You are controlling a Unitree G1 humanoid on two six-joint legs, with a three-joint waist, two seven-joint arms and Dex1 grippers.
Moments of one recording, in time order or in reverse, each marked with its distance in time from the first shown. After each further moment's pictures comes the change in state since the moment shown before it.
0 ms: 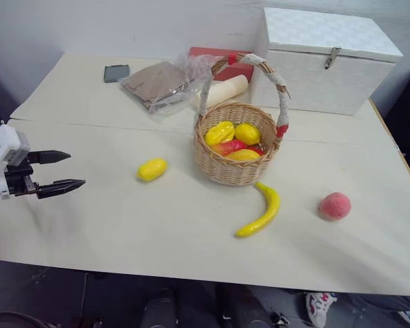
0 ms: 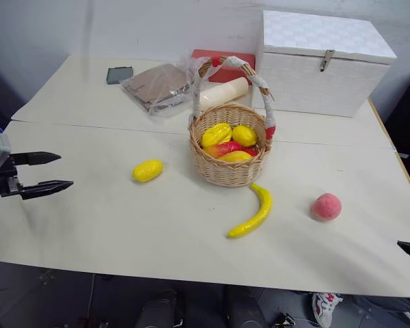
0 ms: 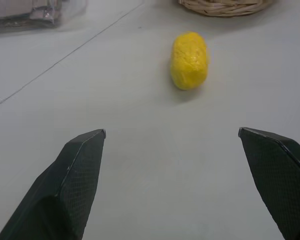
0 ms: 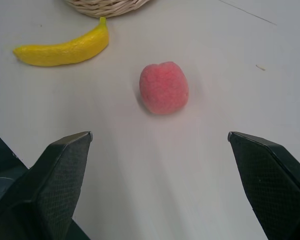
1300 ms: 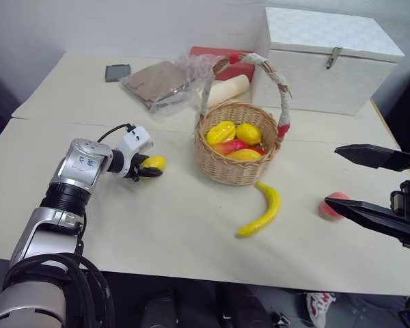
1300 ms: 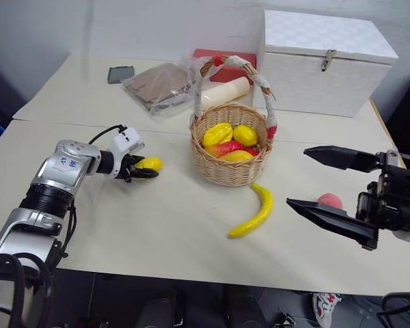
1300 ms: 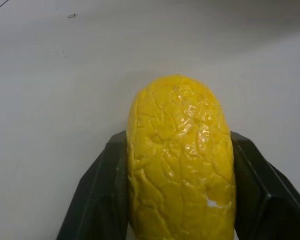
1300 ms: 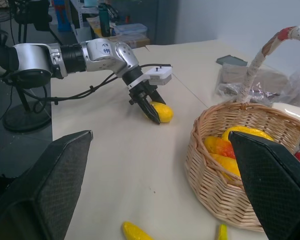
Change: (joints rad) left arm -0.521 -0.442 -0.561 0.194 0.369 0.264 0.267; right arm -0.392 0.006 0.123 -0.759 0.733 0.378 -0.567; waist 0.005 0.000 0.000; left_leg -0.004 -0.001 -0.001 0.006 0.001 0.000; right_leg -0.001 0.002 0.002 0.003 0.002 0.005
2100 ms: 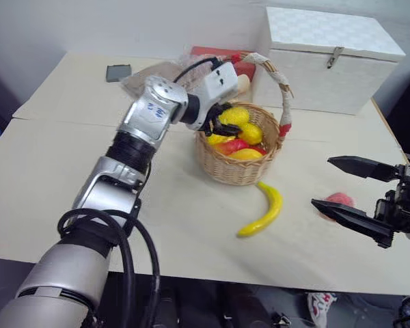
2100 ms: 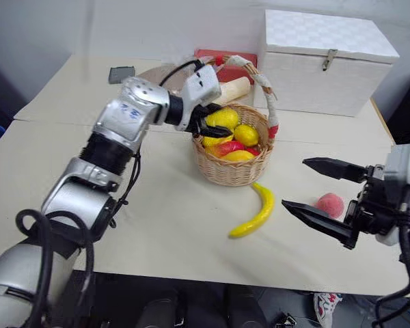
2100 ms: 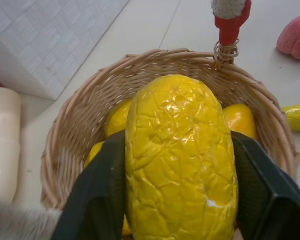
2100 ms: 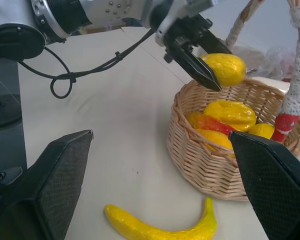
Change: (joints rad) left arm -0.439 -0.387 -0.065 0.141 0.014 -0.106 0.033; right arm 0.083 0.083 0.074 -0.044 -0.164 -0.069 -0.051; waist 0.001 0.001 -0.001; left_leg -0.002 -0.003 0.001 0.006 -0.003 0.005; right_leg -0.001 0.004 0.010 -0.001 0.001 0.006
